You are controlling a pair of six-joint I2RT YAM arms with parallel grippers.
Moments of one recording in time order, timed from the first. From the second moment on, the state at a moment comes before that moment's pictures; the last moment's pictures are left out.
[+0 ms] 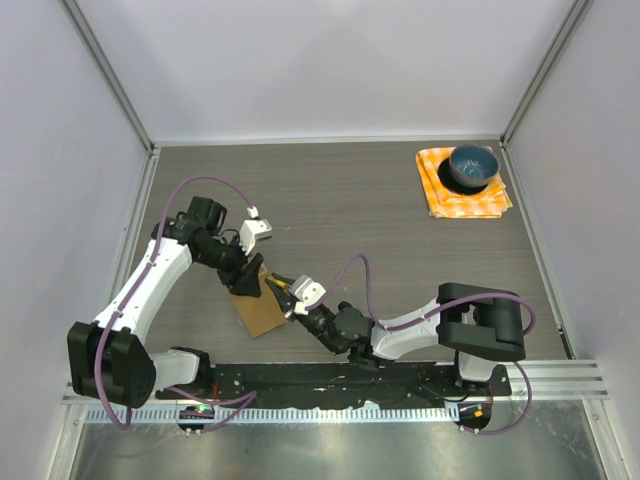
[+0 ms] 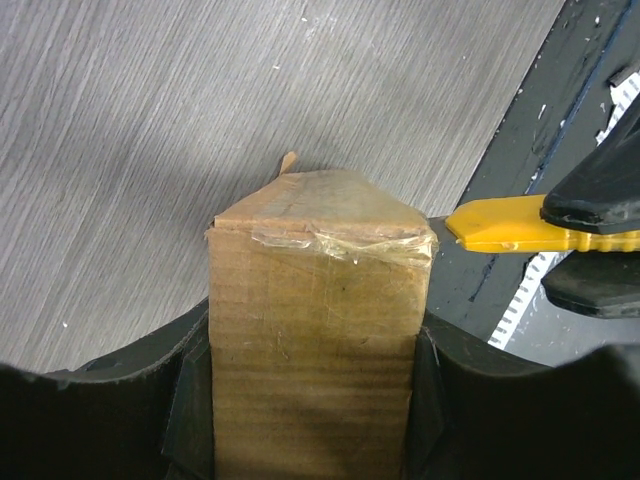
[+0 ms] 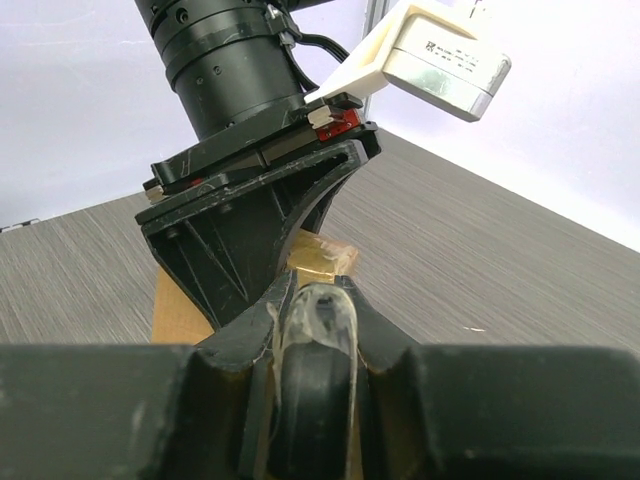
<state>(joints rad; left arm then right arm) -0.22 1.25 1.01 -1.06 0.69 0.63 1.40 1.70 0.66 1.33 0.56 -0.27</state>
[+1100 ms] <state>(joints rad) -0.22 1.17 0.97 -0.99 0.63 0.46 1.46 1.75 0.67 1.29 0.79 -0.07</state>
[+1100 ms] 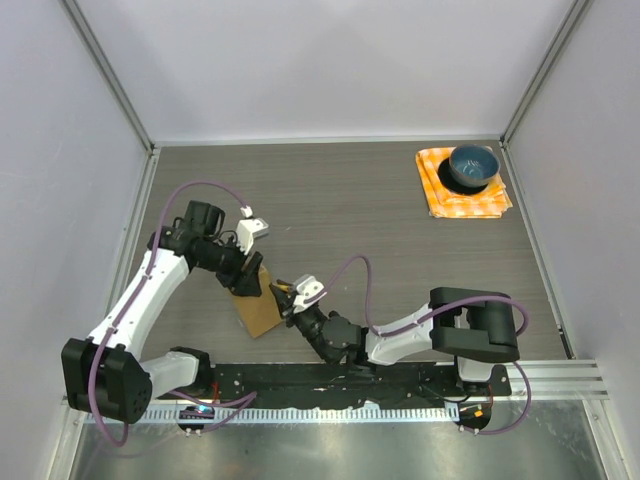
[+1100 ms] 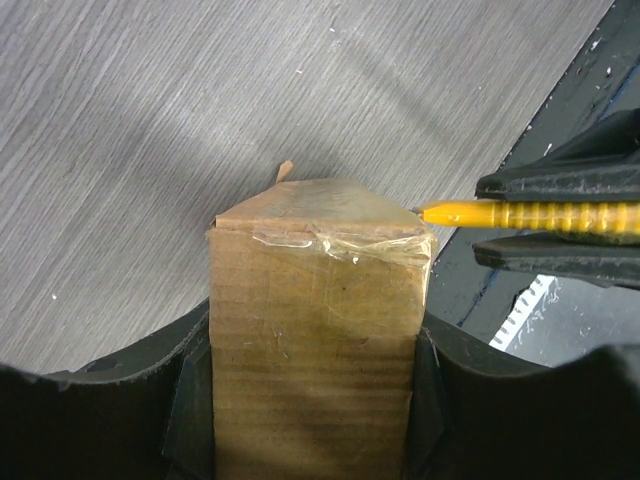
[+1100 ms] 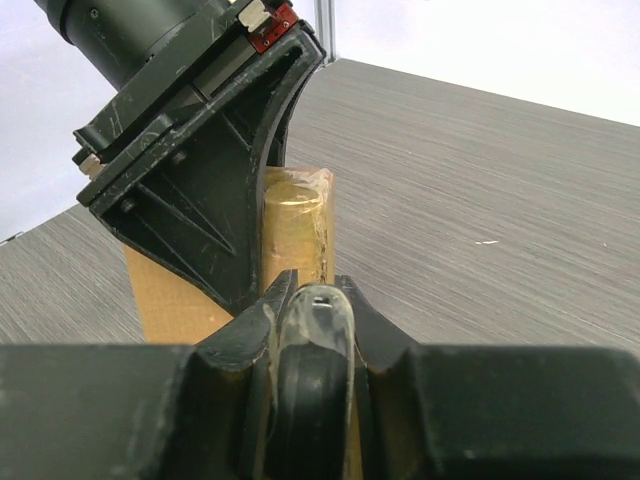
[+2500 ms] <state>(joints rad) -0.22 1.15 0.94 -0.91 0.64 0.43 1.41 1.69 0.41 1.25 0.59 -0.03</state>
